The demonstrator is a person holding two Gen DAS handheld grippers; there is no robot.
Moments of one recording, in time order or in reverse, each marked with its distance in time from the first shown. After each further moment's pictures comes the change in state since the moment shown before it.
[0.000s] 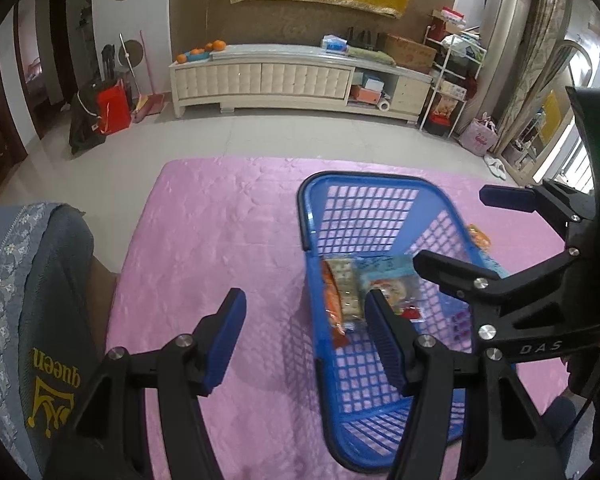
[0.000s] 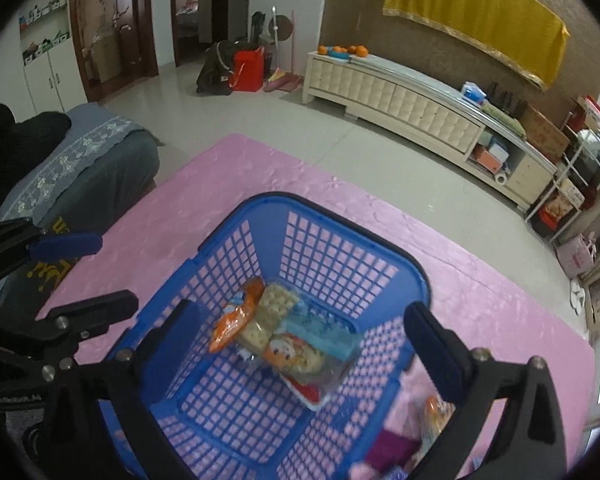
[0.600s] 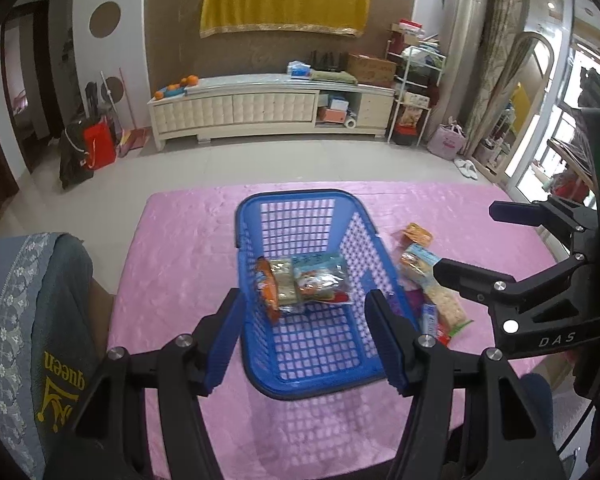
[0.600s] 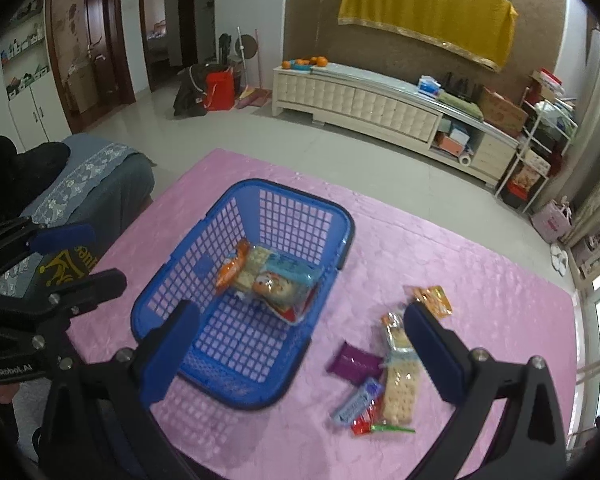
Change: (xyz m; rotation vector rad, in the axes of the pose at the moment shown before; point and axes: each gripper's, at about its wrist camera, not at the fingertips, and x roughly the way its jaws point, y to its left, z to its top) left arm -0.086 -0.062 -0.021 0.093 -0.081 -0.044; right arm -0.109 -0.016 -0.058 0.115 -0.041 -0.051
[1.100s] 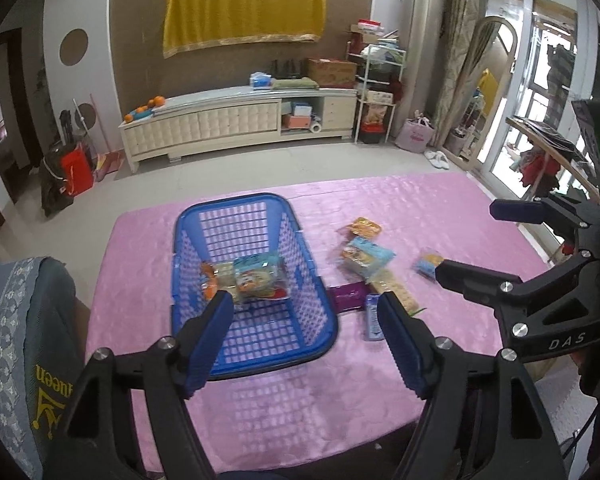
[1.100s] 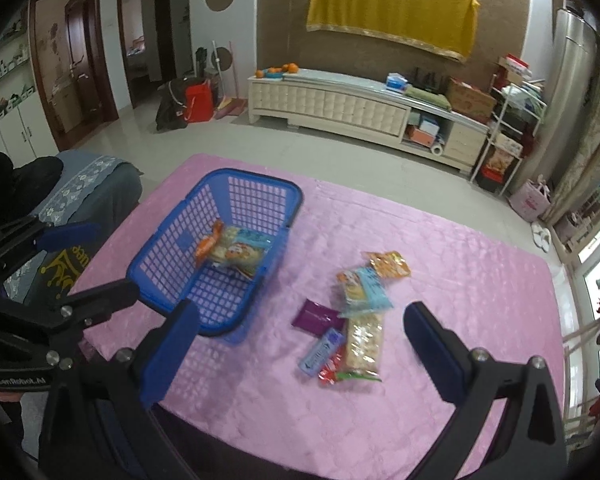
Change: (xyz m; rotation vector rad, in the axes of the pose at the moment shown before) left arm -0.017 -0.078 -0.014 0.091 -0.034 -0.059; right arm -0.058 -0.040 -0.052 0.073 -0.024 -0.053
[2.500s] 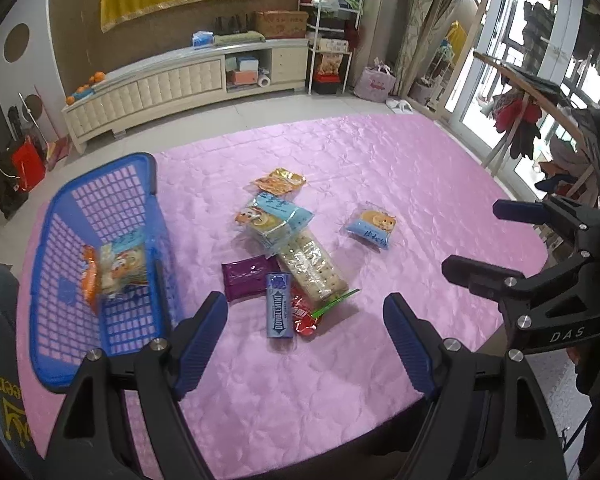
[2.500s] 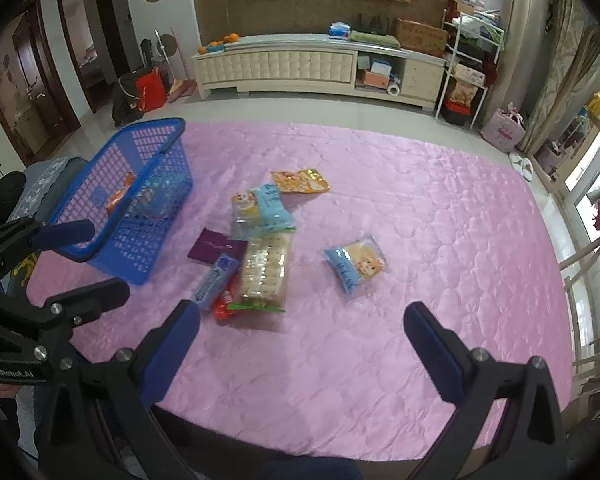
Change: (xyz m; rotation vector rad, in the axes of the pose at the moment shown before) left arm 0.113 -0.117 -0.012 0.083 0.176 -0.108; right arm 0.037 -0.133 -0.090 0.162 0.114 -0.032
